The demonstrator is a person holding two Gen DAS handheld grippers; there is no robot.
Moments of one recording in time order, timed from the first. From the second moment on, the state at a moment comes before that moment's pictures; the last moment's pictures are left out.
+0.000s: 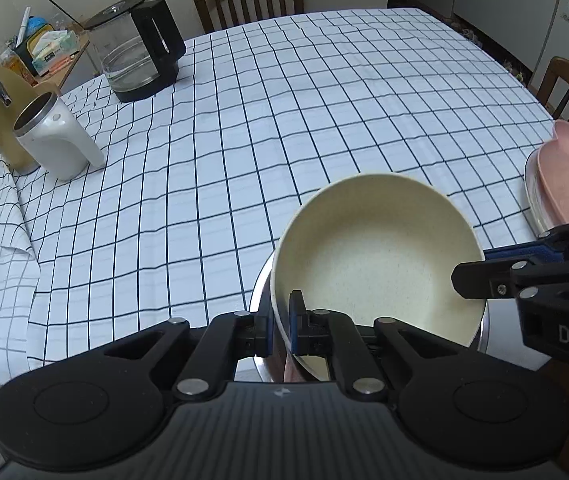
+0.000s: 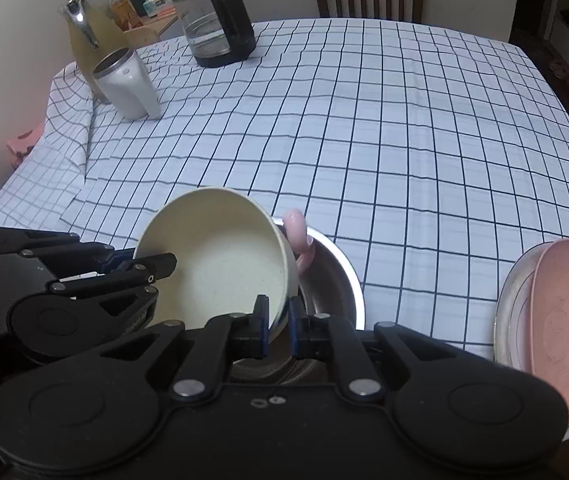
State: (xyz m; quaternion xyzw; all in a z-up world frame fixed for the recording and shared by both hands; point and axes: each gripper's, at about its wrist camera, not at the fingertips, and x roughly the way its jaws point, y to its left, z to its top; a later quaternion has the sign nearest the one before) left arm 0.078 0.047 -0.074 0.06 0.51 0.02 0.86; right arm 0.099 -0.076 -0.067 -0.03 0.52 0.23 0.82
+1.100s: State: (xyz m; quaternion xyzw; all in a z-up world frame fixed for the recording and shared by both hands) left arm 0.071 0.043 -0.105 0.08 0.52 0.02 0.85; right arm 0.090 -0.074 -0.097 -0.03 0.54 0.22 0.81
